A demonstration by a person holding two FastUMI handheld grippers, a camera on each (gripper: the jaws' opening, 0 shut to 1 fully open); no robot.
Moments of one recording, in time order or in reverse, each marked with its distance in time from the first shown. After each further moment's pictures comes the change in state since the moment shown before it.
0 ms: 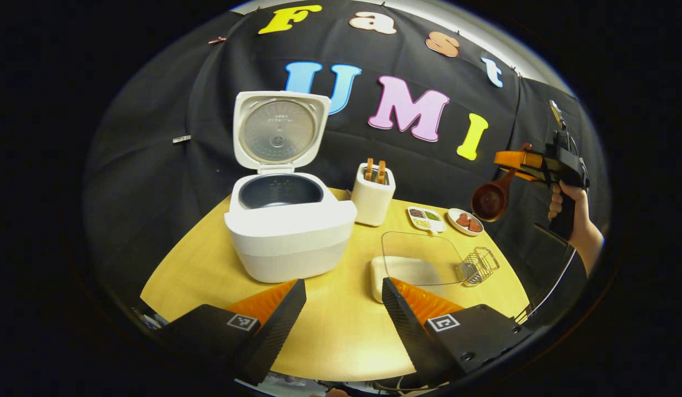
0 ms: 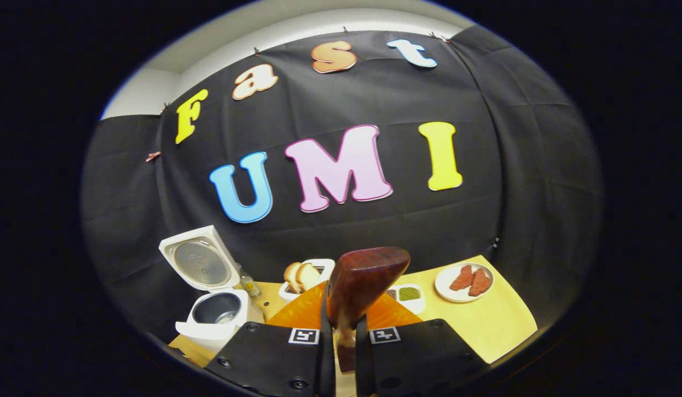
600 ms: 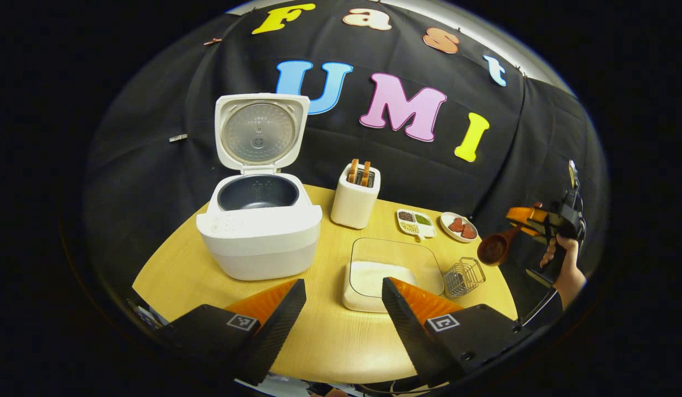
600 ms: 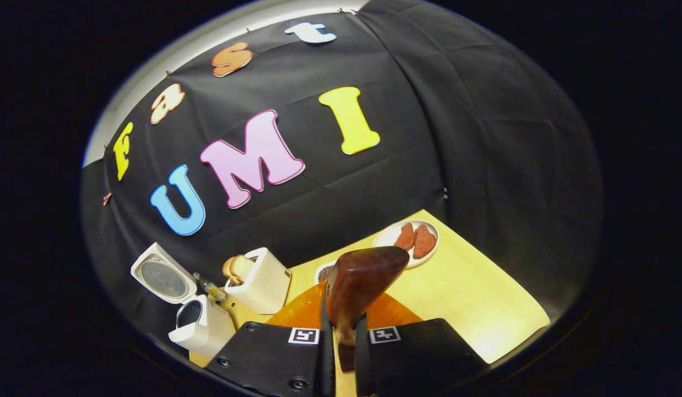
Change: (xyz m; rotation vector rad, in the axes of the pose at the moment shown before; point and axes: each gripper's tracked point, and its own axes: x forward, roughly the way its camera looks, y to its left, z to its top) left arm 0.010 -0.052 0.017 -0.052 0.009 0.064; right arm -0.004 -0.151 -0.073 0.282 0.141 -0.196
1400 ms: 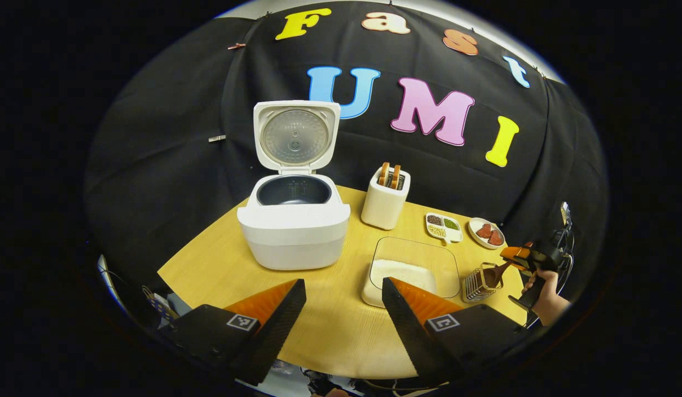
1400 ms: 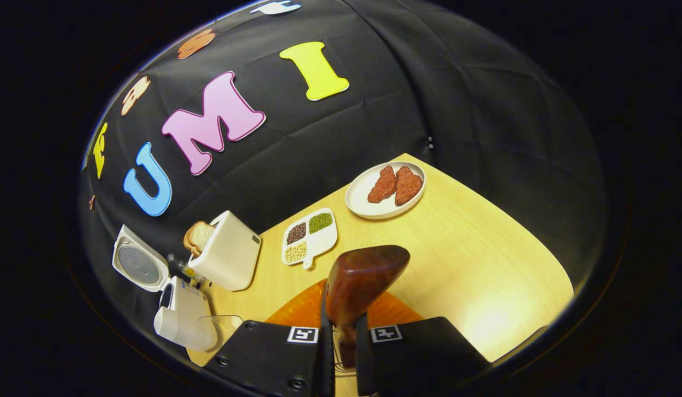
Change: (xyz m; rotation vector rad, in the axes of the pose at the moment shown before) left arm -0.031 0.008 -0.003 -0.033 -0.015 0.183; right arm 0.059 -0.052 -0.097 0.049 0.167 -0.065
